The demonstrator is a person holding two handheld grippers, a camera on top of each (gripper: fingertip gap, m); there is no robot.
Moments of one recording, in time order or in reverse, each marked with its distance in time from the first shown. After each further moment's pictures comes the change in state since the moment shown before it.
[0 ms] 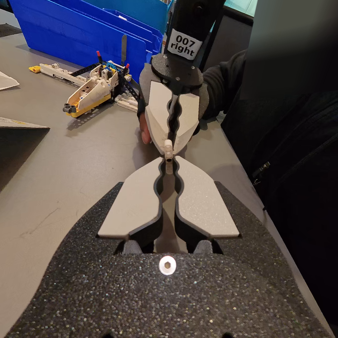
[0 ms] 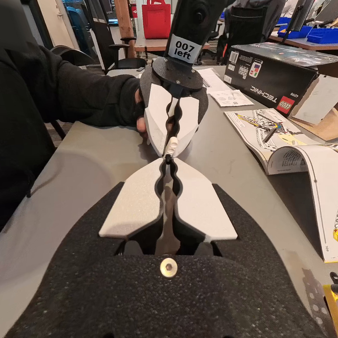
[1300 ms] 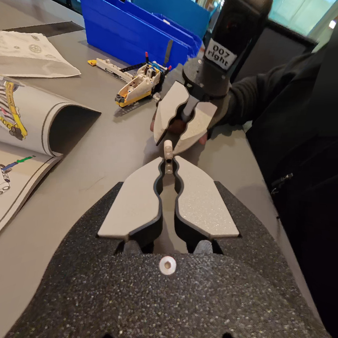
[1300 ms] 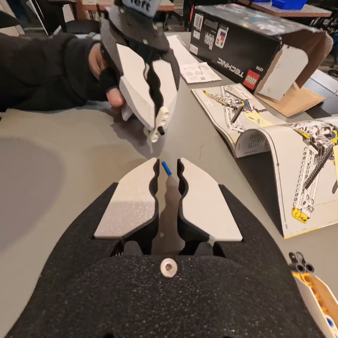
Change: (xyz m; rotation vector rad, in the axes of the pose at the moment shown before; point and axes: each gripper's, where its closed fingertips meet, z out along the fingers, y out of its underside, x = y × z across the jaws) left arm -0.036 -0.001 -0.033 0.016 -0.163 -0.096; right arm 0.043 0.017 0.012 -0.143 0.183 0.009
